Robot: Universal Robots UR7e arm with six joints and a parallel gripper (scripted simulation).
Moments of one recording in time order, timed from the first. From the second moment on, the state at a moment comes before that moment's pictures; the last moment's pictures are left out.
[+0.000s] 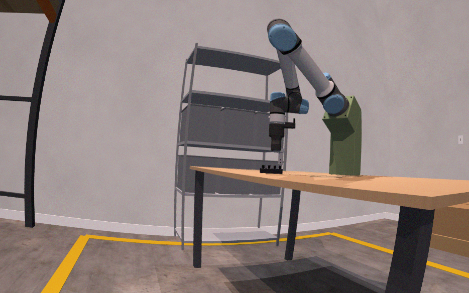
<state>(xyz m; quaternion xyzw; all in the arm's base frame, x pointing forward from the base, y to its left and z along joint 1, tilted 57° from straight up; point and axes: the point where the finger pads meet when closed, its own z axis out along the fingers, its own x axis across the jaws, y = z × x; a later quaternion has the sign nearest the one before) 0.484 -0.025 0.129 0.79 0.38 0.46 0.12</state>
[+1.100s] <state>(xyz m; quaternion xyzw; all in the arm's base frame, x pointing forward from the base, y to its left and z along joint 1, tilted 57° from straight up) 0.488 -0.024 0.127 0.79 0.38 0.46 0.12</state>
